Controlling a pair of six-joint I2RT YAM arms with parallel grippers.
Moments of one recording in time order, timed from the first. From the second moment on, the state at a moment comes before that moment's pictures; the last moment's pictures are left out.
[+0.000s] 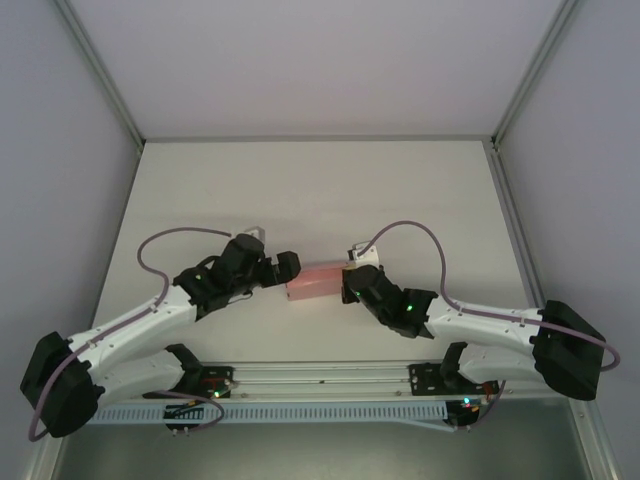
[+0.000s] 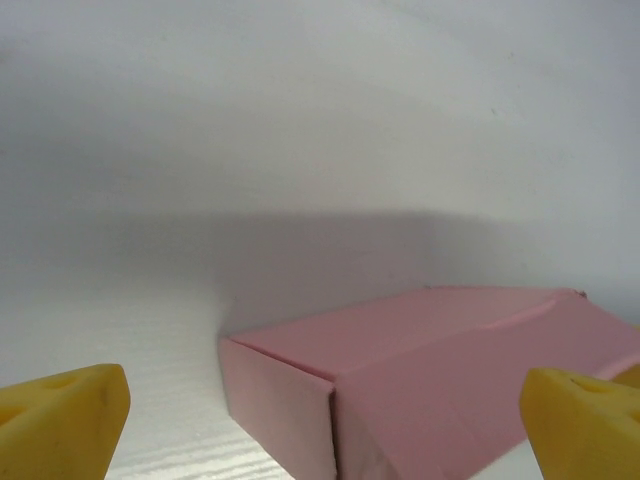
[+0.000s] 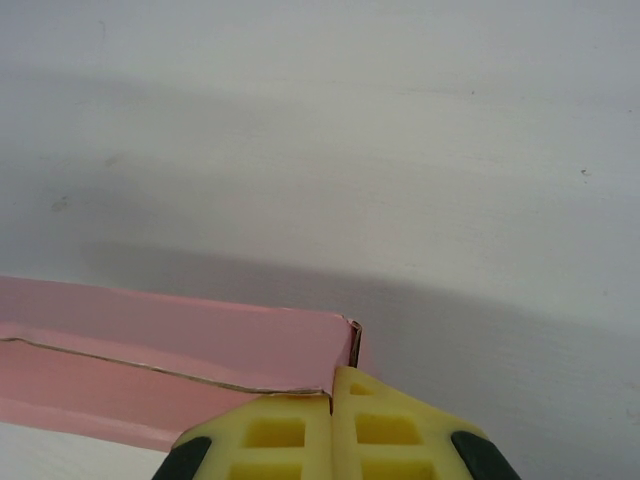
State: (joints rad) left arm -0.80 1.04 0.66 -0.37 -0.06 -0.87; right arm 1.08 1.15 0.53 -0.03 0.47 0.56
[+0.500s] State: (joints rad) left arm -0.80 1.12 0.62 -0.23 0.05 -0.89; right arm 1.09 1.16 0.53 -0.03 0.48 0.58
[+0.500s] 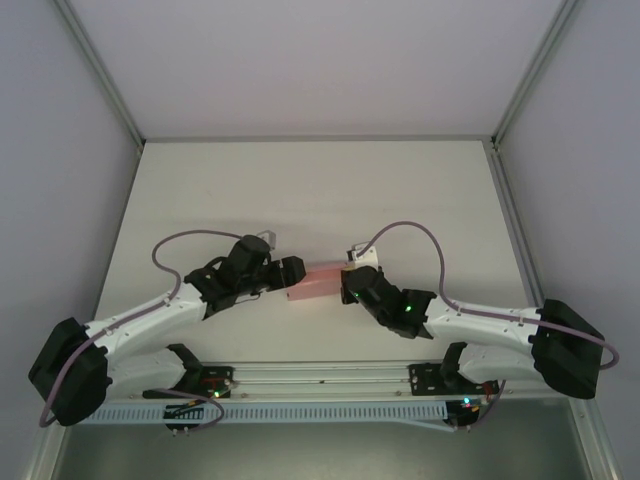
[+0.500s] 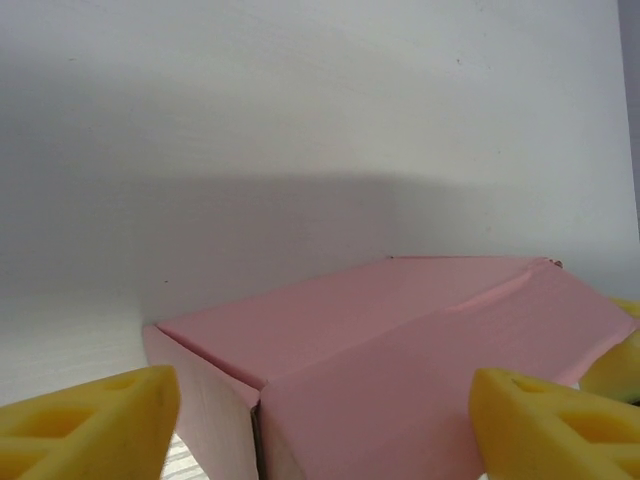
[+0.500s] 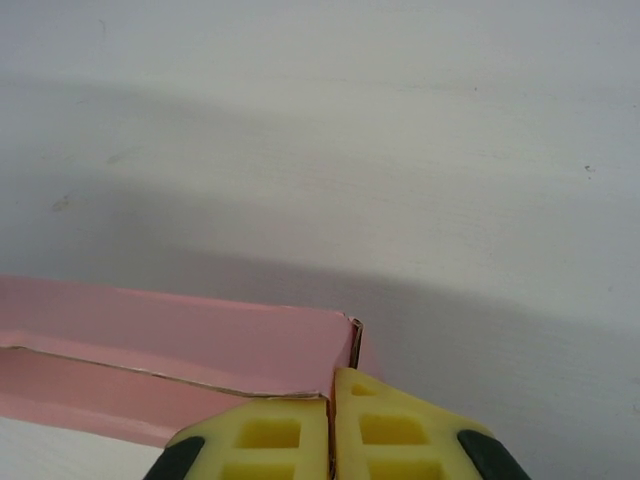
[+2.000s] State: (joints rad) left arm -0.80 1.14 0.59 -0.18 0.06 -0.90; right arm 0.92 1.14 0.41 0.18 0.17 1.00
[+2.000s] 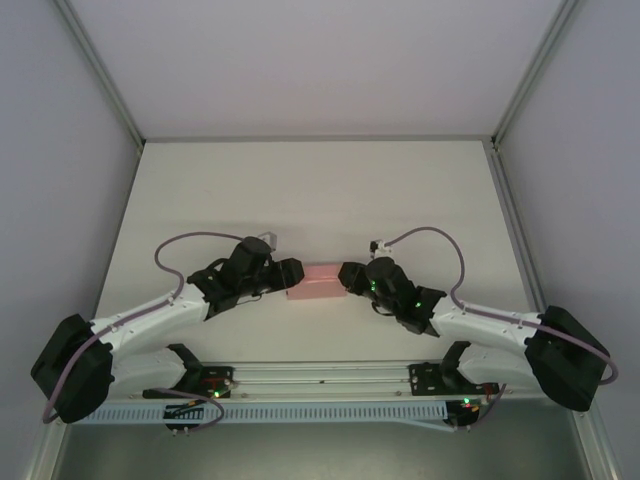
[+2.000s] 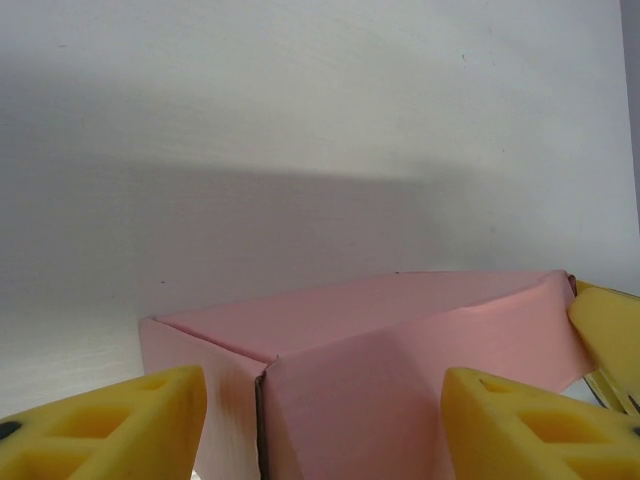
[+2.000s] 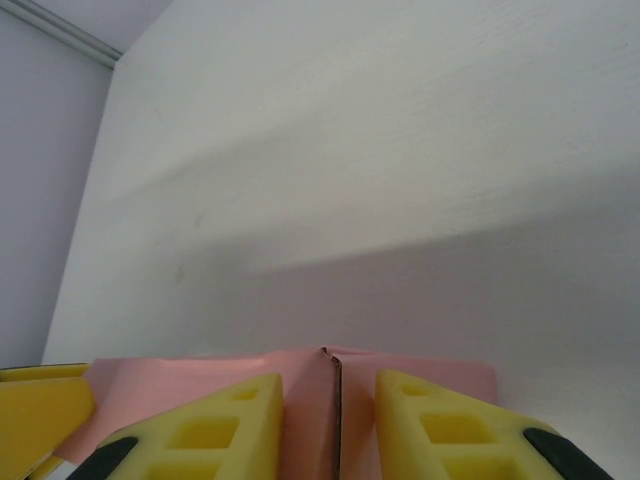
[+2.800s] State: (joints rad) left arm -0.70 0.98 0.38 0.01 0.19 -0.91; right arm 0.95 1.20 0.31 0.45 0.22 0.90
